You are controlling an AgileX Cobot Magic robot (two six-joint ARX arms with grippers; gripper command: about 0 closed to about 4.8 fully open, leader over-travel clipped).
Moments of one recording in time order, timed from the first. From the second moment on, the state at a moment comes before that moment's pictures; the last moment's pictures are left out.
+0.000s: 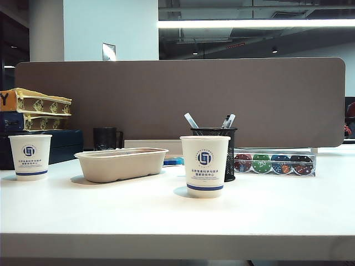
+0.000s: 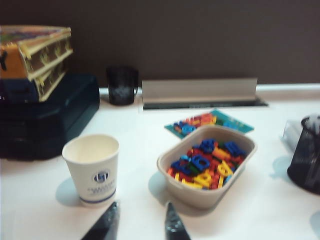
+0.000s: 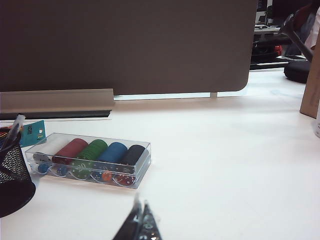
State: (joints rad) left arm -0.48 0.25 0.07 0.23 -0.33 0.03; right arm 0.00 0.00 0.01 0.07 0.02 0.04
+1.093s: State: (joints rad) left arm -0.20 0.08 0.07 -0.05 0.00 -0.10; right arm 0.00 0.00 0.01 0.07 0.02 0.04
